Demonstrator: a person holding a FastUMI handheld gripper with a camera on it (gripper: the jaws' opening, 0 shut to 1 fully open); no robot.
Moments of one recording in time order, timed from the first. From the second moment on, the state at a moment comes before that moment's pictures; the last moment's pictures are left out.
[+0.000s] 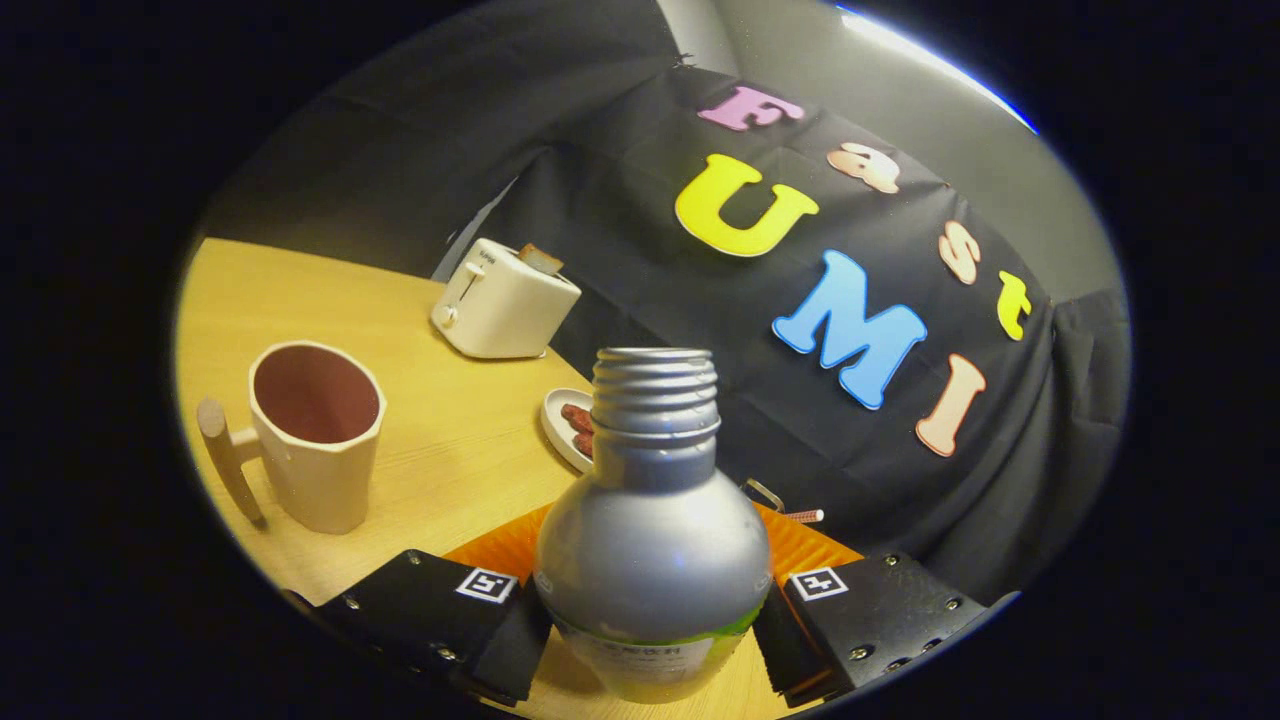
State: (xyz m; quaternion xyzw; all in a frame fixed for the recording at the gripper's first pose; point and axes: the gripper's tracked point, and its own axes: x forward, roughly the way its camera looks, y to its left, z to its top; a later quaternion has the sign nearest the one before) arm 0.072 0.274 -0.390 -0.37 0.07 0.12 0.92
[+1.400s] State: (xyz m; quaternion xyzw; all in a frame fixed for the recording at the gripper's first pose) arm 0.081 0.322 -0.378 -0.69 -0.07 0.11 0.71
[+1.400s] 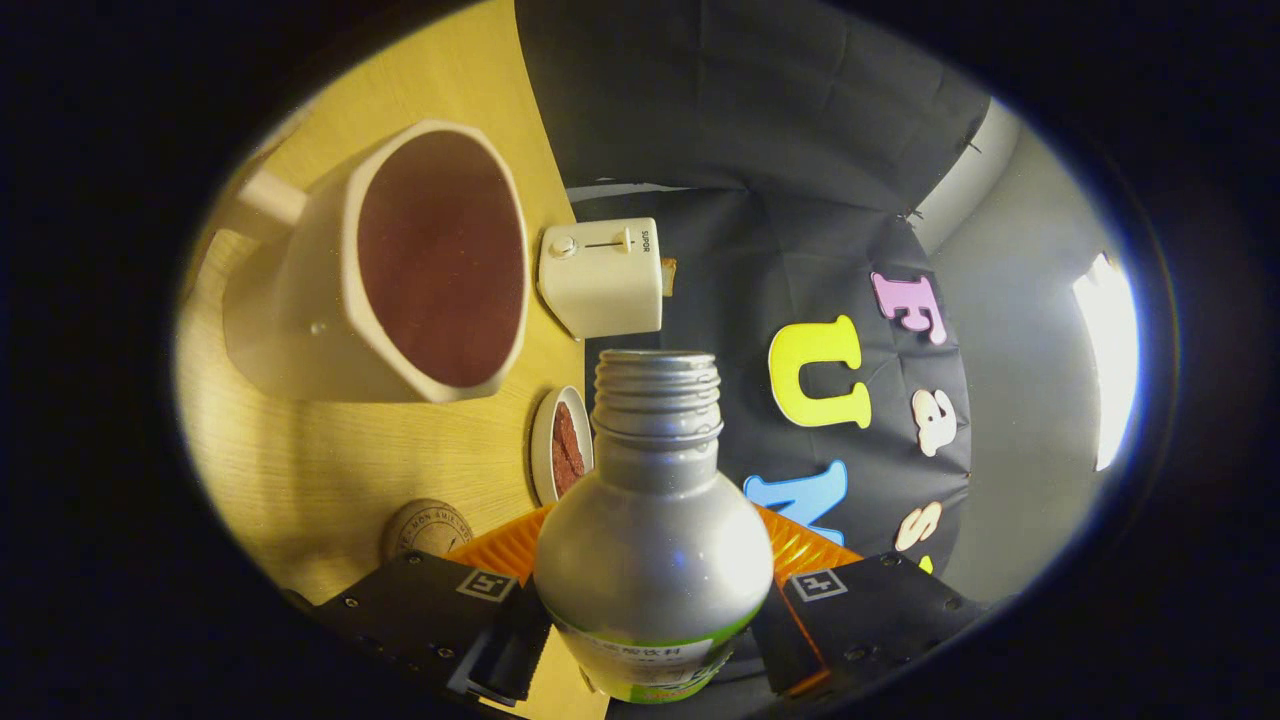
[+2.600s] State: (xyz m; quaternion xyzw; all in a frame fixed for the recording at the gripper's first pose) arm 0.083 0.329 -0.354 -0.76 -0.13 0.09 0.63
